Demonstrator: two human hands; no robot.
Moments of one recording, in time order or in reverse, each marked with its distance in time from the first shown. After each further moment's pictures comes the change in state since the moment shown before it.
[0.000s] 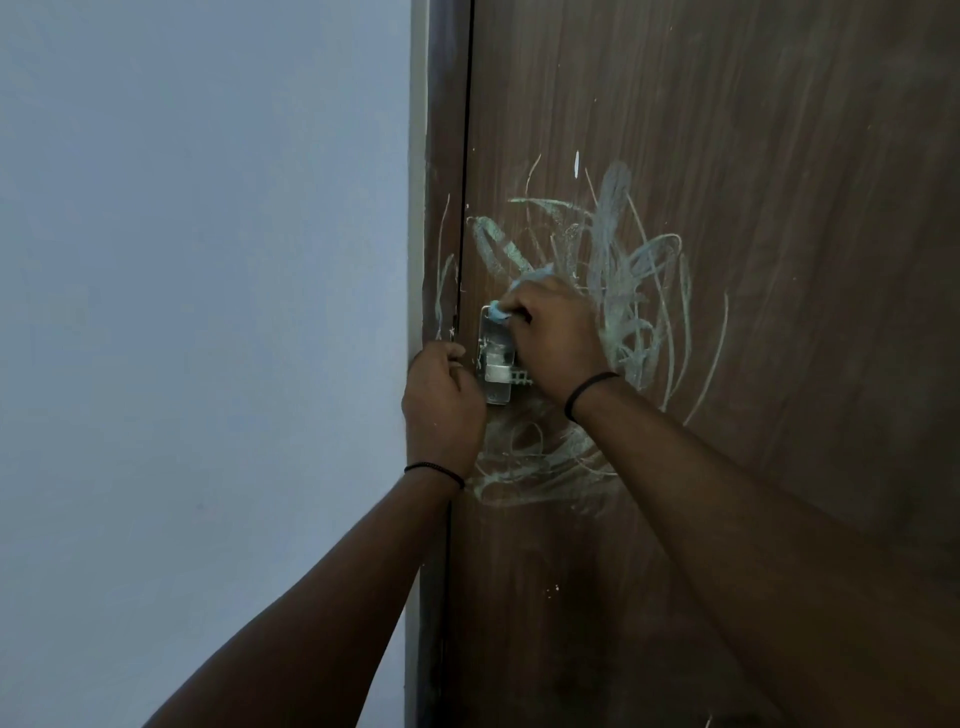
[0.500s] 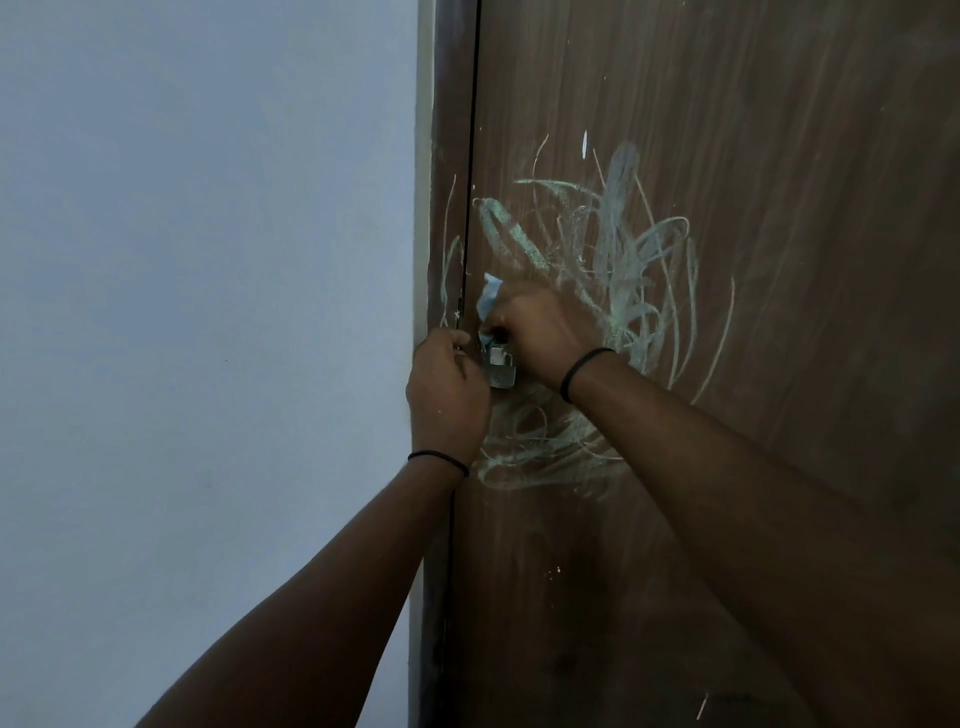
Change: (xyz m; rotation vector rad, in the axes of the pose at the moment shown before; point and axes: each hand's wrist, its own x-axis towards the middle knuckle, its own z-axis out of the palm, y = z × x) left_hand -0.006 0.000 -0.005 0.023 0.001 0.008; right_hand 0.006 0.000 0.012 -0.208 -0.383 -0.275
